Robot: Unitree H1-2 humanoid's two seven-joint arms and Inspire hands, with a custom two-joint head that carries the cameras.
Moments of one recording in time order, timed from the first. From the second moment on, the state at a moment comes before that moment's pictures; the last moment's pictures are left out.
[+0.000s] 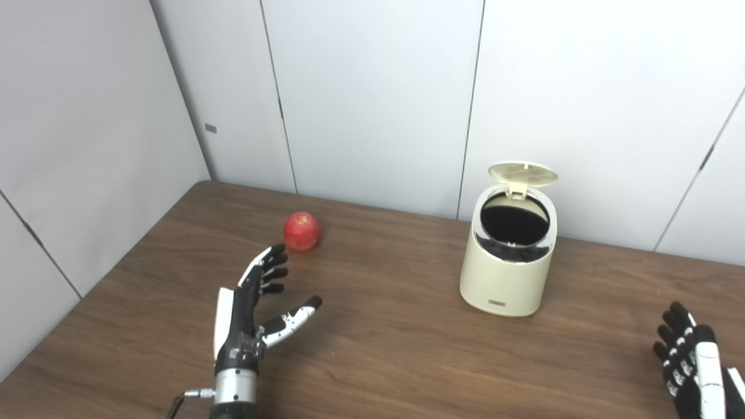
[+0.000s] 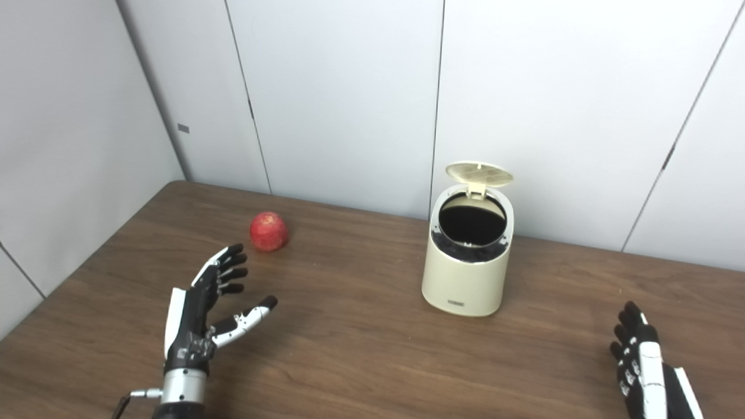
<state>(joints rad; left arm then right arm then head) 0.03 0.09 0.24 -0.21 0.32 -0.01 0.23 -0.07 -0.15 -0.12 -0.15 0.16 0.20 0.10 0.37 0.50</state>
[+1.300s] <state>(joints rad) -0.42 0.45 0.04 0.24 0.53 0.38 0.07 -0.04 -0.18 -0.08 -0.28 0.15 0.35 0.10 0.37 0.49</state>
